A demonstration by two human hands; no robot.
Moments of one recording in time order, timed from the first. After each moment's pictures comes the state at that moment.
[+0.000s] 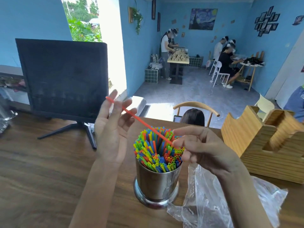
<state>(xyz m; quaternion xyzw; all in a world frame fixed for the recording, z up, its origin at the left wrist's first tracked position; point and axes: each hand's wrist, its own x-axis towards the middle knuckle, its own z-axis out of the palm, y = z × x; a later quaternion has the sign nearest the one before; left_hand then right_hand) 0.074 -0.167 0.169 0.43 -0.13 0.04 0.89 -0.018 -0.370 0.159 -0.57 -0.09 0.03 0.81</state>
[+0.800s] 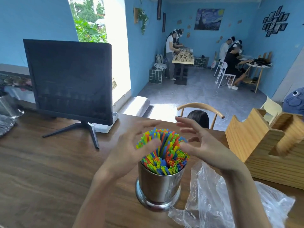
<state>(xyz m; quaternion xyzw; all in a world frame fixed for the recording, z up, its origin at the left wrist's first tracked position) 0.073 -0.152 0.139 0.77 -0.34 -0.02 0.54 0.007 -0.397 0.137 -0.86 -0.06 -0.04 0.50</state>
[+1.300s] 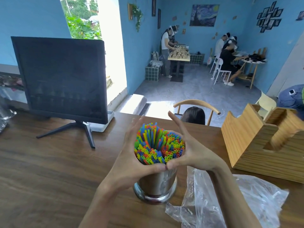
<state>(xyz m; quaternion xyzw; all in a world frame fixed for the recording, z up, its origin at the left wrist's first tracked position) 0.060 -0.163 0.101 0.76 -0.31 -0.03 0.57 0.018 -0.385 0.115 -0.77 -0.15 0.05 0.62</state>
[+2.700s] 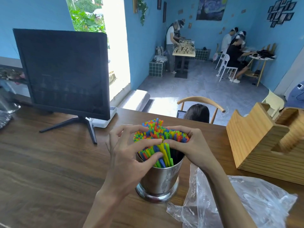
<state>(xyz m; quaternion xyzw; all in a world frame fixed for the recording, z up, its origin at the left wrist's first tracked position) 0.051 -0.162 0.100 0.82 -0.31 0.30 0.38 0.032 -0.375 0.103 -0.74 -0.06 -0.11 0.66</state>
